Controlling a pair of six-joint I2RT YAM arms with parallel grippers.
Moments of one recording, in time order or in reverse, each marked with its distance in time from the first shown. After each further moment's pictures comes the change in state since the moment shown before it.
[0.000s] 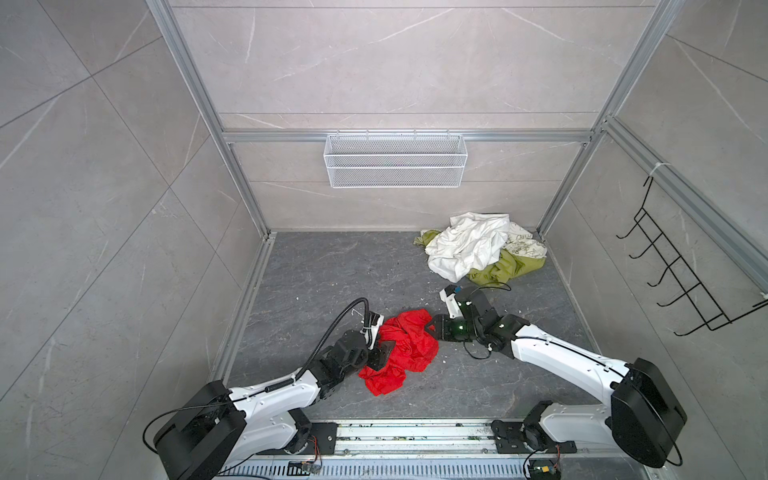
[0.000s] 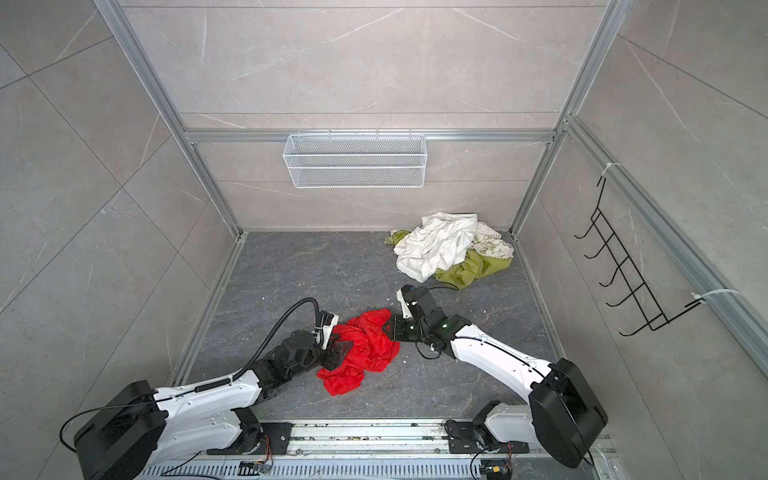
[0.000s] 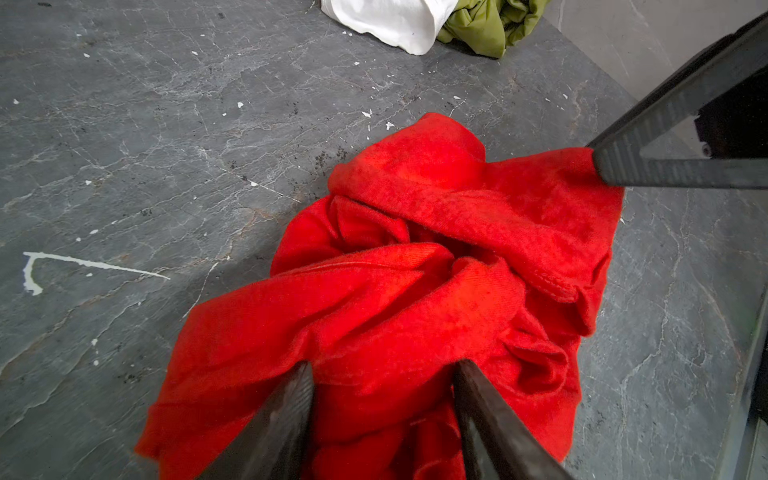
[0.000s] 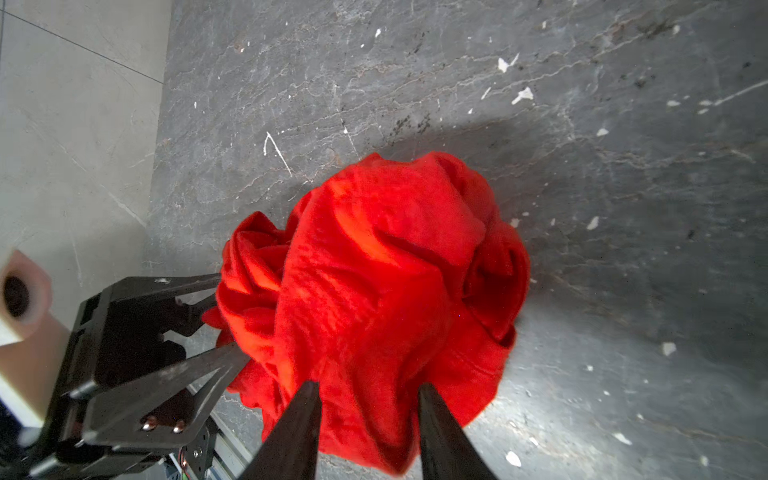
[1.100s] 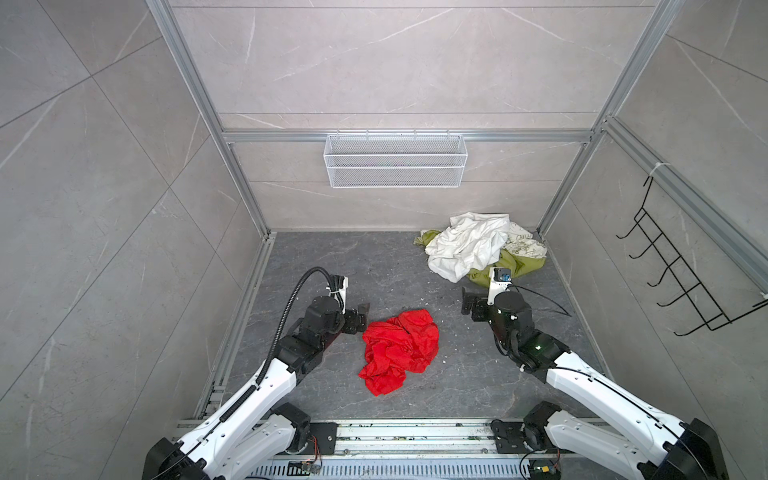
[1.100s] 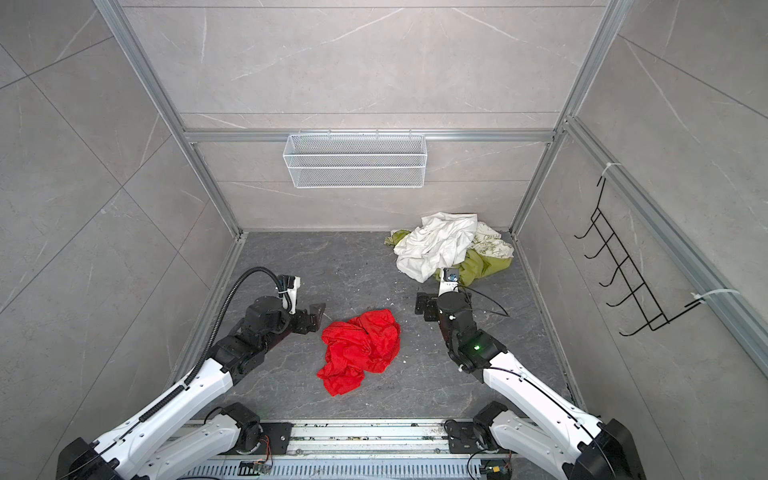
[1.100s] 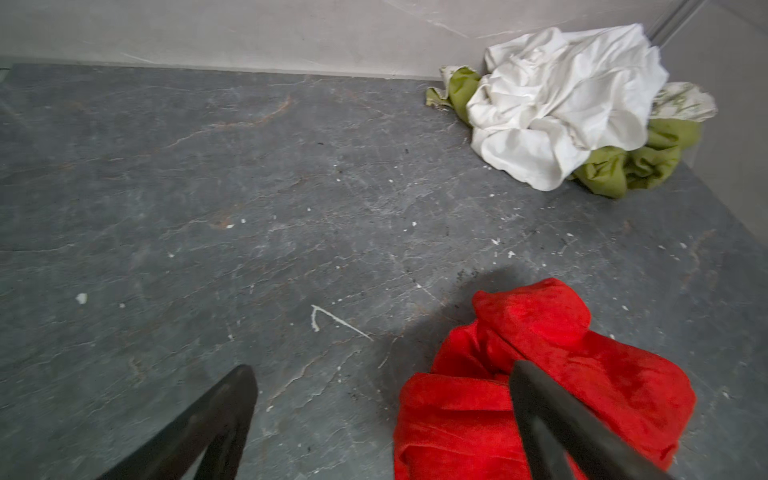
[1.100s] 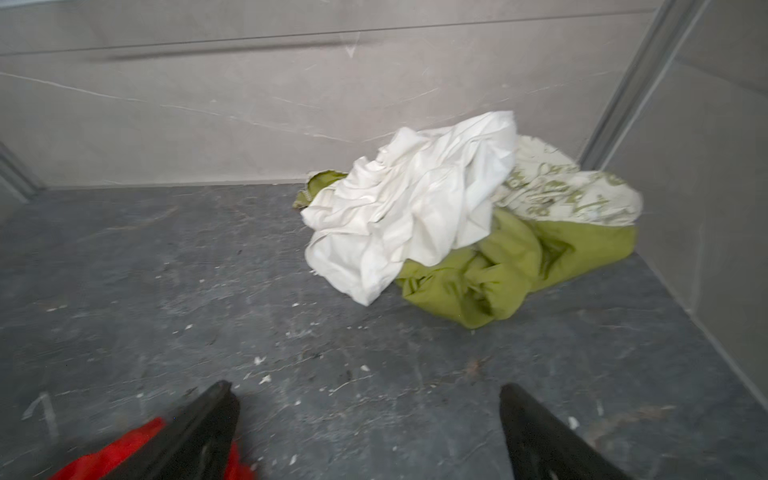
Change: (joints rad) left arm 0.291 -0.183 0.359 -0.554 -0.137 0.027; right arm -0.071 -0.290 -0.140 0.291 0.781 -0.470
